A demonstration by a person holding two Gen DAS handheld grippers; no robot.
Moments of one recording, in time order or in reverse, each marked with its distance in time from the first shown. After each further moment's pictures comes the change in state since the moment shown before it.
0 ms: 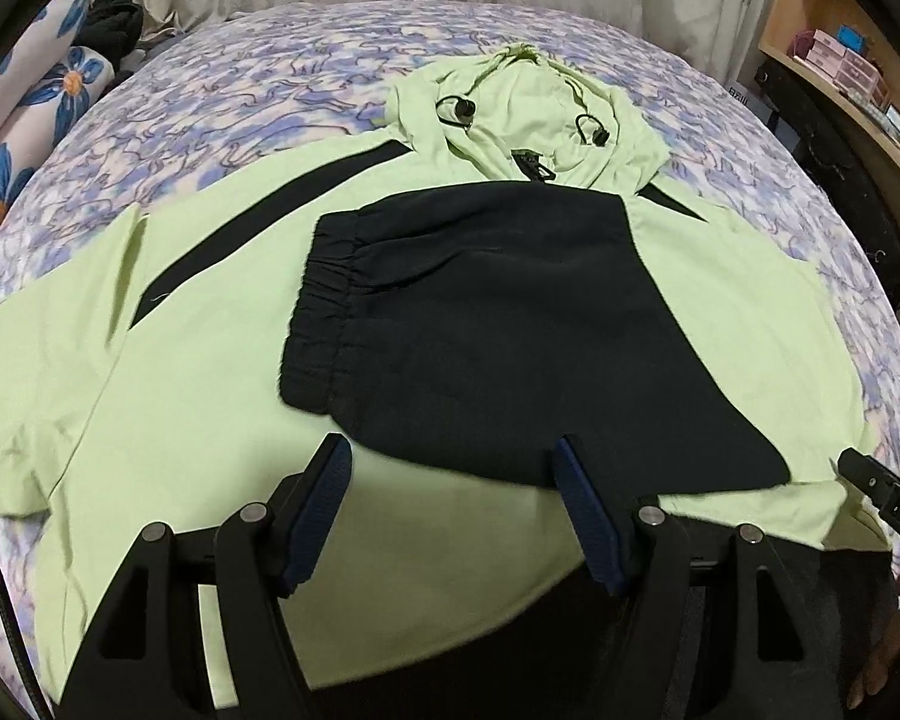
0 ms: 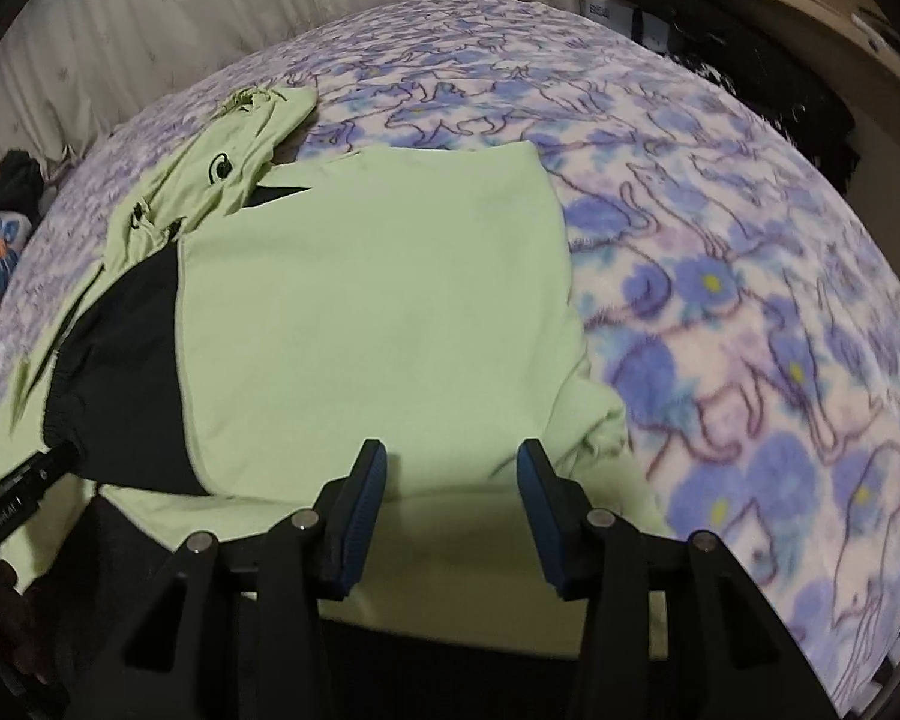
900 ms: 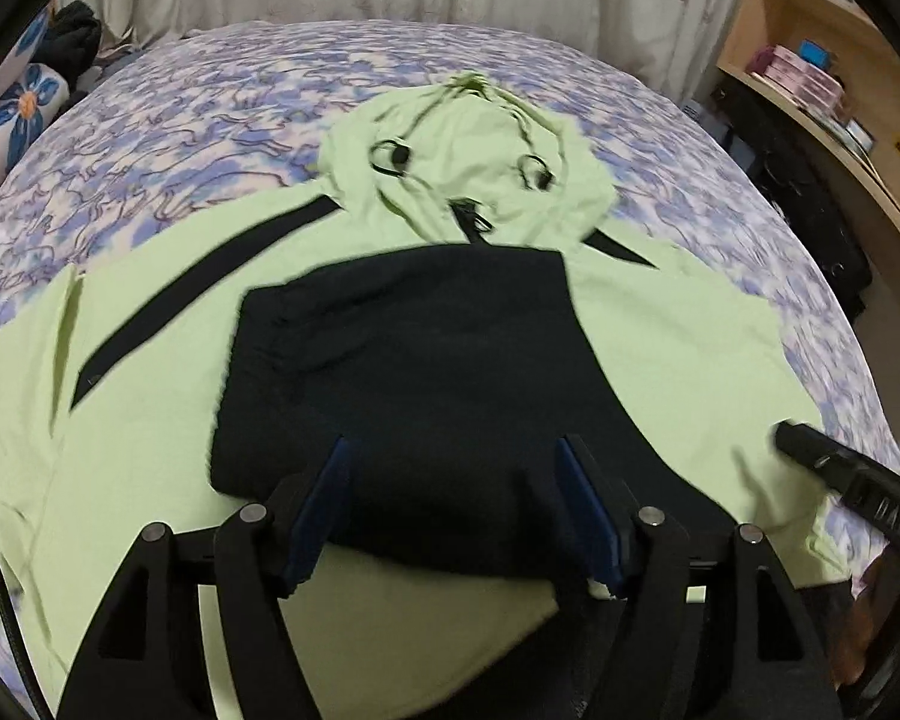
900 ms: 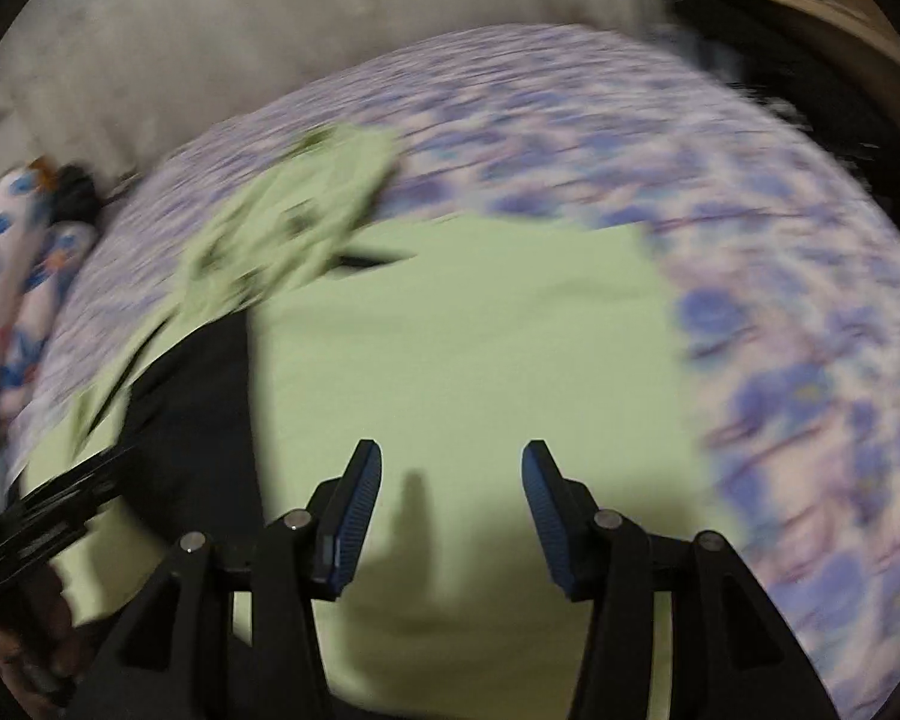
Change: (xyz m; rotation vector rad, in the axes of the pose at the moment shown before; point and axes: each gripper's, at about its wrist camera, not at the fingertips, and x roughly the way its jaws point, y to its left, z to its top) left arm 0.013 -0.017 0.033 0.038 -0.041 -0.123; right arm 0.006 0.048 0.034 -0.119 -0.038 0.196
